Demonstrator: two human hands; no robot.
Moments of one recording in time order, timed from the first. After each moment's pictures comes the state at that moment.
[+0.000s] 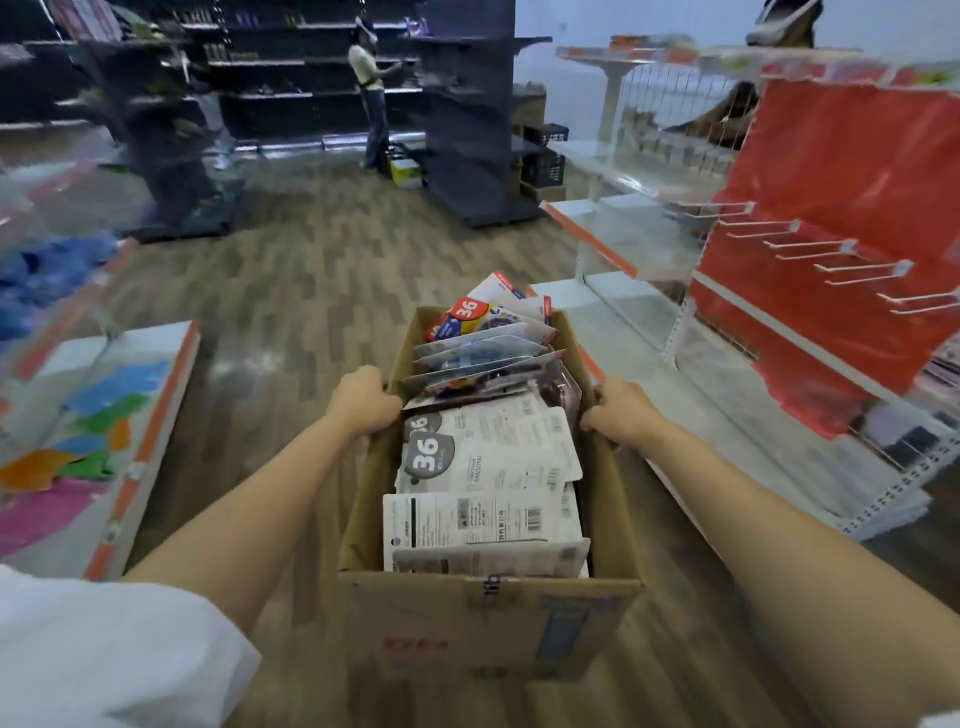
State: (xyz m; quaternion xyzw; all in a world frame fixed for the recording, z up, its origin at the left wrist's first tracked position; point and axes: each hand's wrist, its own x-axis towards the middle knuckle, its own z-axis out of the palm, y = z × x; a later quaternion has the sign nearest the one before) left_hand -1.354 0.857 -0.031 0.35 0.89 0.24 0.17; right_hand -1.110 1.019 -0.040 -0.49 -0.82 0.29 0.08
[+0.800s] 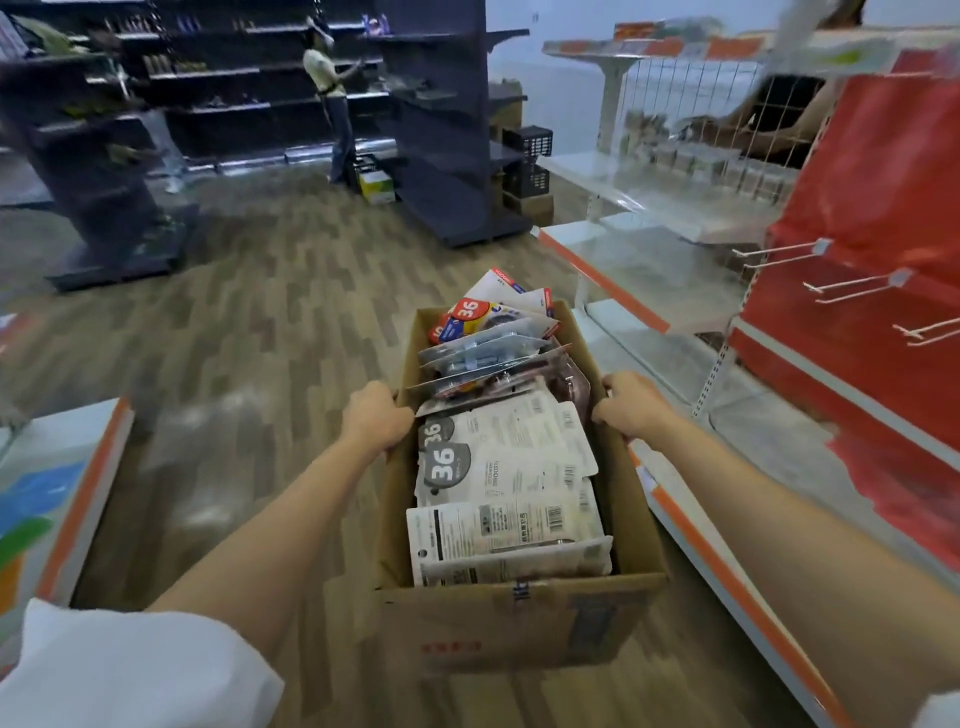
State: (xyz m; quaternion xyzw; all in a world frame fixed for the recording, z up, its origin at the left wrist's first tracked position) left_hand -1.579 1.241 -0.039 0.33 0.89 0.28 0.16; right_hand -1.343 1.391 -0.033 -0.51 -0.80 0.29 0.08
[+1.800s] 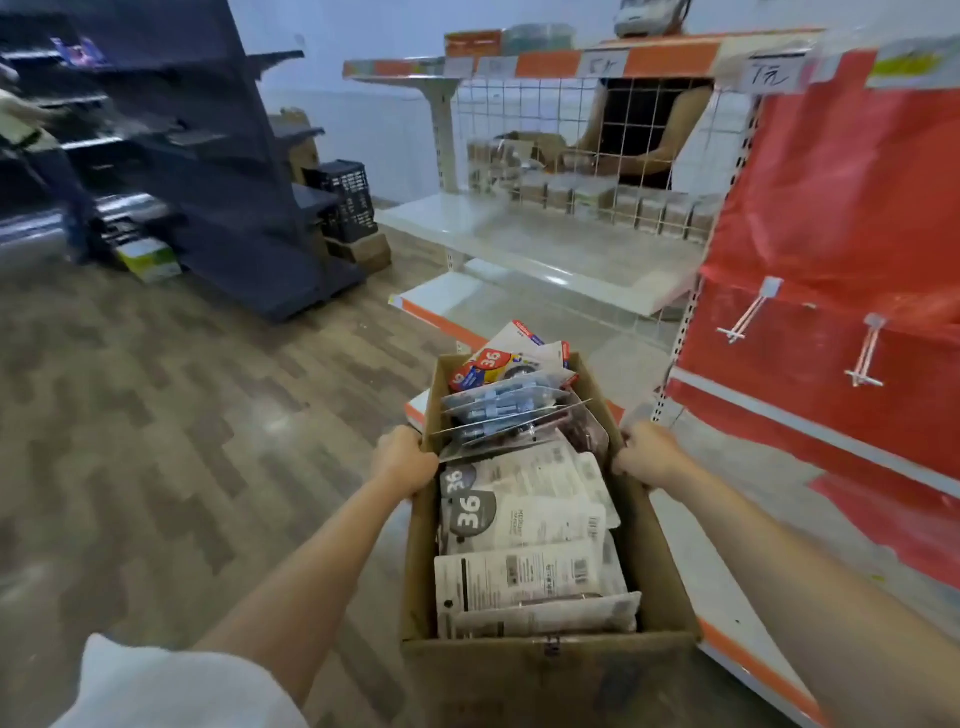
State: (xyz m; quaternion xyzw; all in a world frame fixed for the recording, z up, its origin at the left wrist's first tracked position) left_hand -1.755 1.749 -0.082 0.51 0.78 0.21 0.29; right_hand -1.480 1.777 -0.085 -0.70 -0.62 0.33 0.13
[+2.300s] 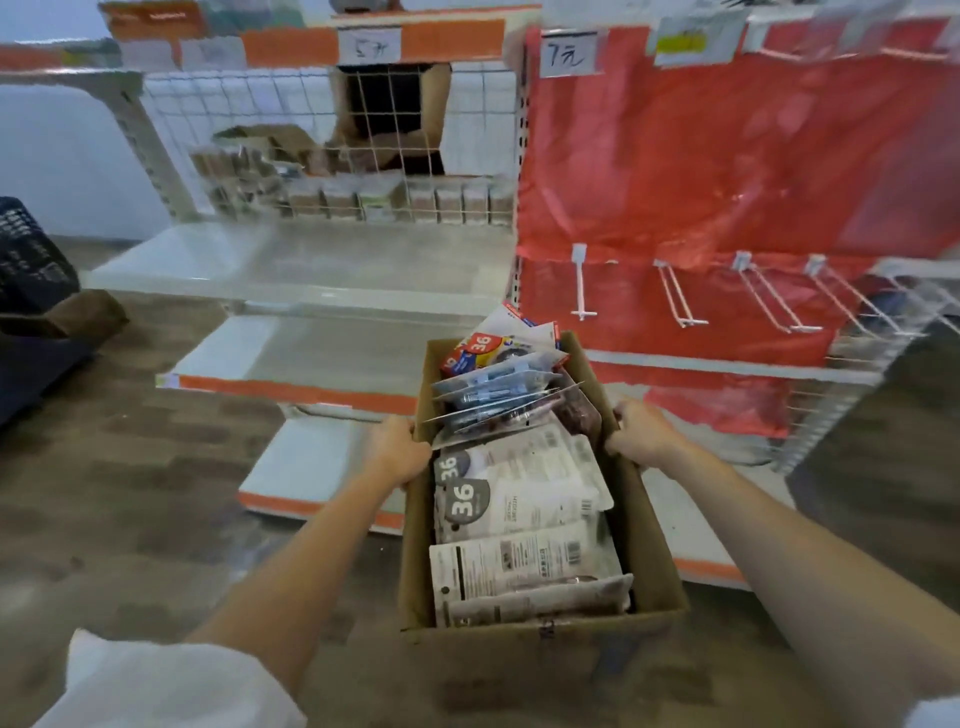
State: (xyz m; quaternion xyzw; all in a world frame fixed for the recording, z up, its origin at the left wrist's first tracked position) left_hand -1.686 1.935 -0.086 0.73 0.59 0.09 0.32; right_hand -1.437 1.812 -0.075 -0.84 -0.40 0.29 0.21
